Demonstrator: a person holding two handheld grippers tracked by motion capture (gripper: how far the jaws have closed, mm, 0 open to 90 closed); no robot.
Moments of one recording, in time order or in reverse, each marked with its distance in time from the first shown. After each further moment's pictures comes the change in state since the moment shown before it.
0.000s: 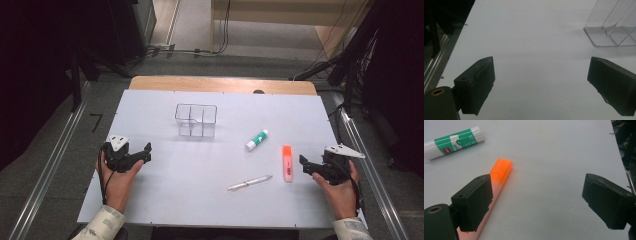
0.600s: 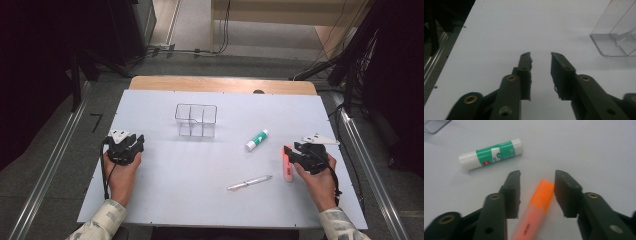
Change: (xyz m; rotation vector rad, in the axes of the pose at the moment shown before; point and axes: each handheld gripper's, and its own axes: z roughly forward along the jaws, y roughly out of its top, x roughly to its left) left arm 0.003 0.012 0.020 -0.001 0.007 -0.028; right arm 0.050 0.033 0.023 0.023 0.097 -0.102
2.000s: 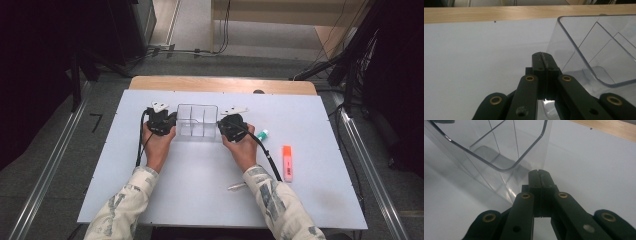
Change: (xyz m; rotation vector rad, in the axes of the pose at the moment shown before) left arm -0.080 0.058 0.072 0.008 -0.194 0.065; right arm 0.152 0.095 0.112 -0.022 0.180 -0.146
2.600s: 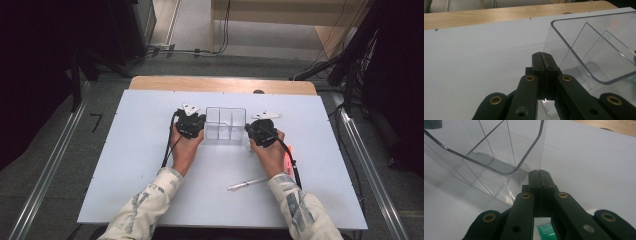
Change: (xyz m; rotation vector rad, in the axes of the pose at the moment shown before) left arm -0.081 0.003 0.019 -0.014 -0.088 0.056; right arm -0.061 -0.037 -0.044 -0.004 -0.091 0.088
